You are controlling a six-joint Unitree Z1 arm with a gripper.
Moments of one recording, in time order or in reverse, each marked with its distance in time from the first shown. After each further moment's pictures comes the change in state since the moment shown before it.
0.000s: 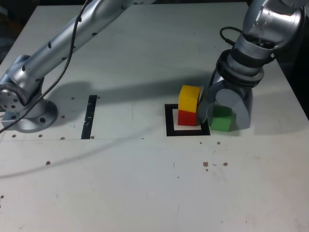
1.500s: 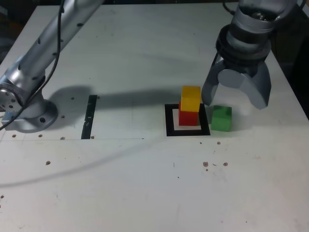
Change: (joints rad) arm -0.069 -0.127 -0.021 0.017 0.092 -0.025
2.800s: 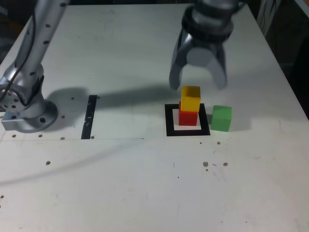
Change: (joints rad) arm 0.071 -0.204 0.250 -0.004 -0.047 -0.138
